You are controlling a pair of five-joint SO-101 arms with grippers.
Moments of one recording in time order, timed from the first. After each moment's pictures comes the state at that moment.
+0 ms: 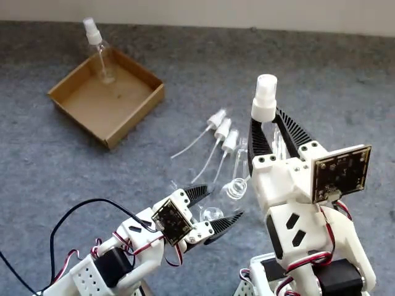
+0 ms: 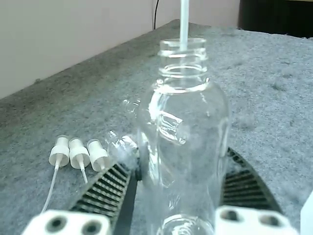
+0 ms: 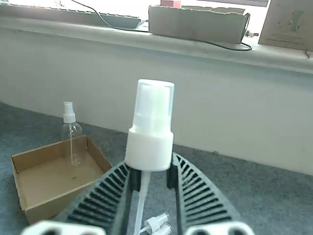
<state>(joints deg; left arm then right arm) 48.0 -103.3 96.0 28.3 1.9 -15.4 -74.0 29.6 57.3 5.4</state>
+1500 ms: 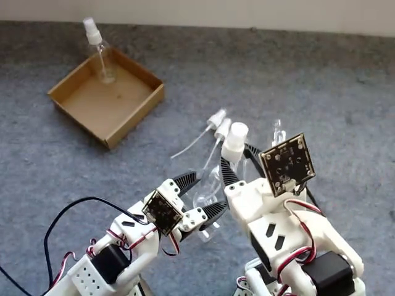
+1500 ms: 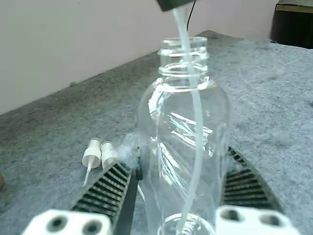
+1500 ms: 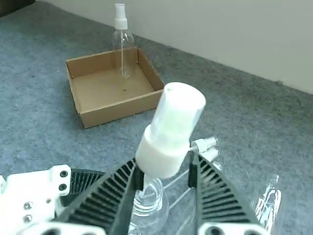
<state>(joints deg) 41.0 -103.3 95.7 25.5 1.9 -27.7 -74.0 33.1 74.2 4.4</state>
